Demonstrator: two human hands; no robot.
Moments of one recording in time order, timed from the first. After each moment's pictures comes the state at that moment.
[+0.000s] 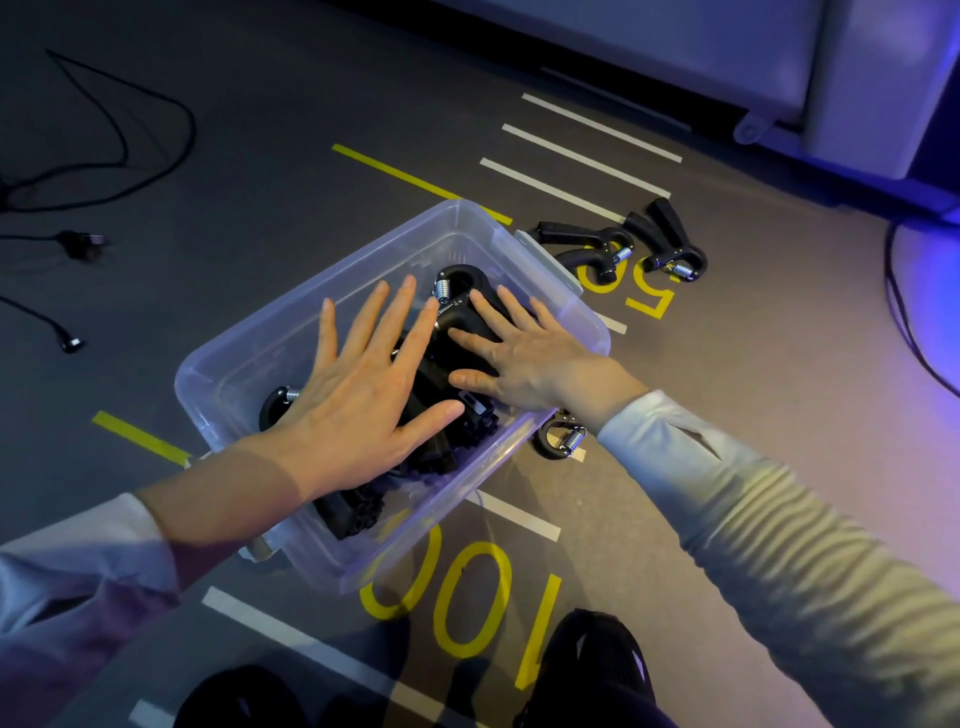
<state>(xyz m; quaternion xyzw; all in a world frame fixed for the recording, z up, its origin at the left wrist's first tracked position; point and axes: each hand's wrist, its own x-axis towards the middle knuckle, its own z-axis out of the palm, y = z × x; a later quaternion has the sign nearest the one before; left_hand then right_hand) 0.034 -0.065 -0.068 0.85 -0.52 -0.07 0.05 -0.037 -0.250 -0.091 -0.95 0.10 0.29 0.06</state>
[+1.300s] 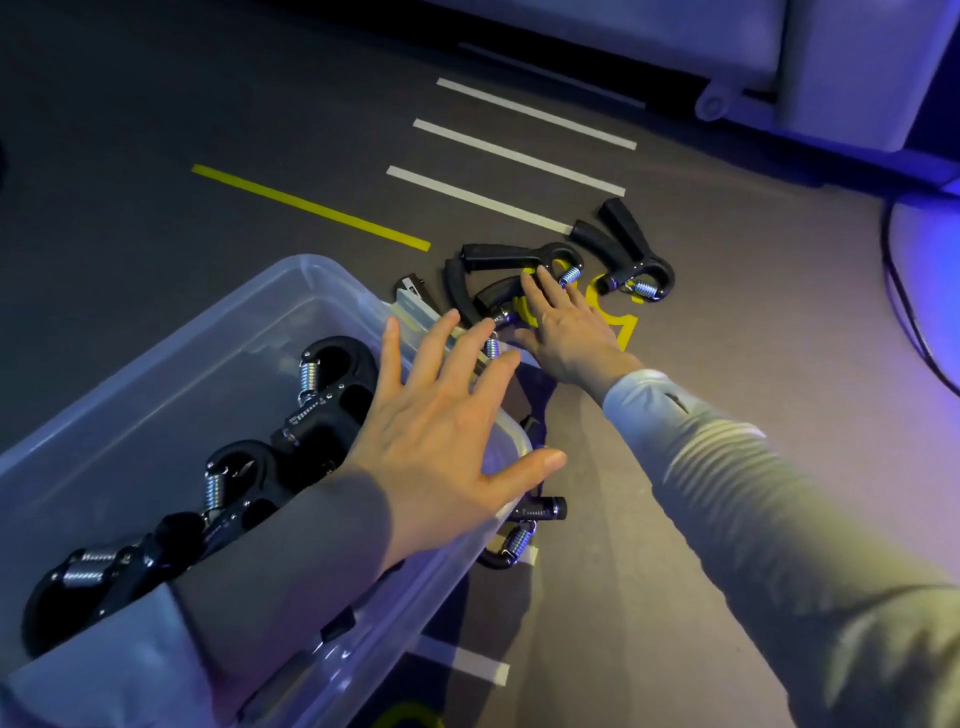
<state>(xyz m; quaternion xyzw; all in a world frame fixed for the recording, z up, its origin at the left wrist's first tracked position) 0.012 -0.237 -0.093 0.82 -0.56 -0.11 0.08 -0.030 -0.445 -0.202 -0.93 0.31 0.17 0.12</state>
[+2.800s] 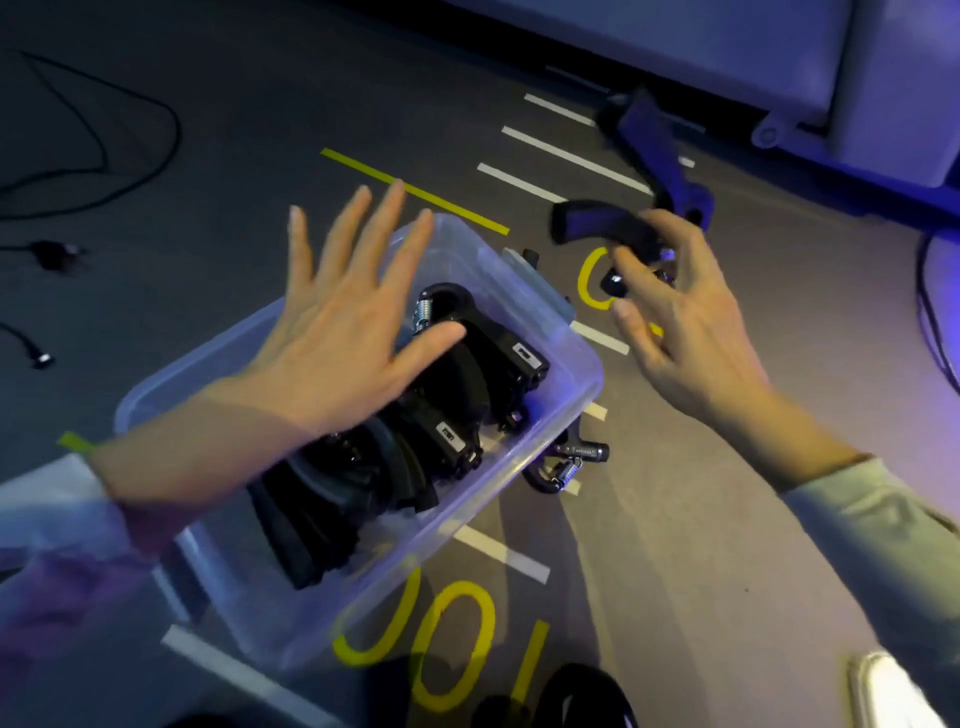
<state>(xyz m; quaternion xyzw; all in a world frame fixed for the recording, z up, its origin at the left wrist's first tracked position) 0.067 -0.124 -0.047 0.86 -0.51 0.05 0.08 -0.098 -0.348 -0.063 -0.97 0.12 -0.19 0.09</state>
